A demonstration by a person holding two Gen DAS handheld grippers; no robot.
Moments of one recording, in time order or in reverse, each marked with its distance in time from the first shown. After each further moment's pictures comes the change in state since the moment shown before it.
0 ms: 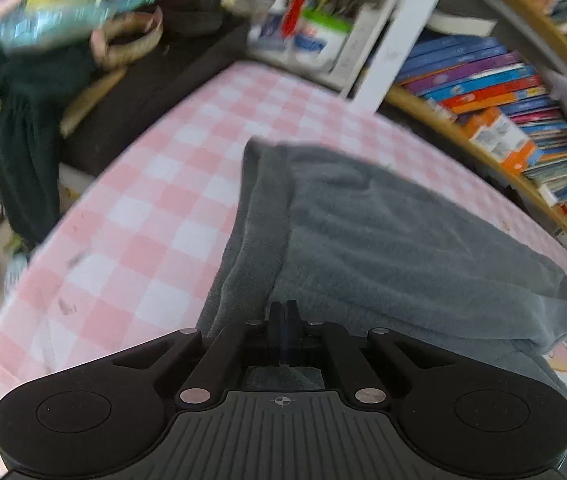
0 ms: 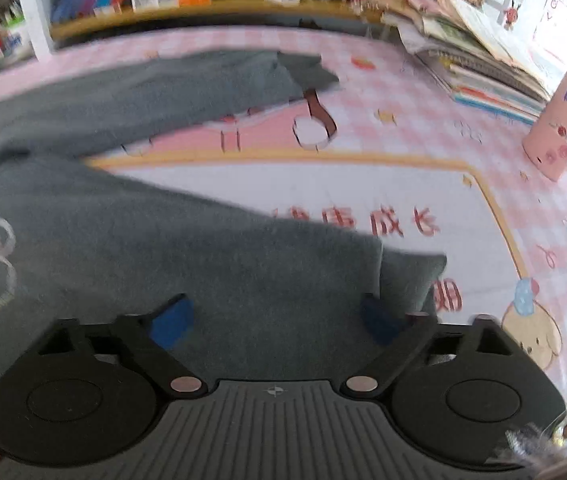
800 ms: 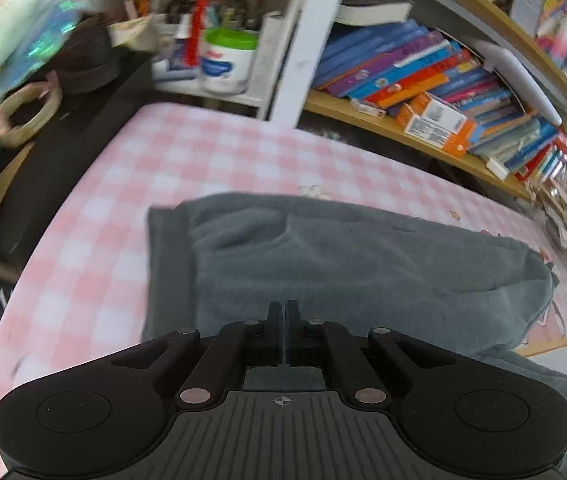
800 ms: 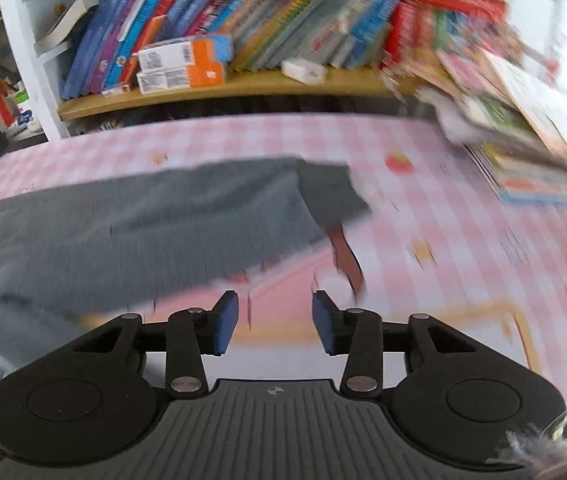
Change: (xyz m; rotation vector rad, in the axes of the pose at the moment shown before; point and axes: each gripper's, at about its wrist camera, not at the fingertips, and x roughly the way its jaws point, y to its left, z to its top) left arm 0.037 -0.045 0.046 0.170 0.023 -0.098; right arm 0.035 -0.006 0.117 -0.021 -0.141 0.110
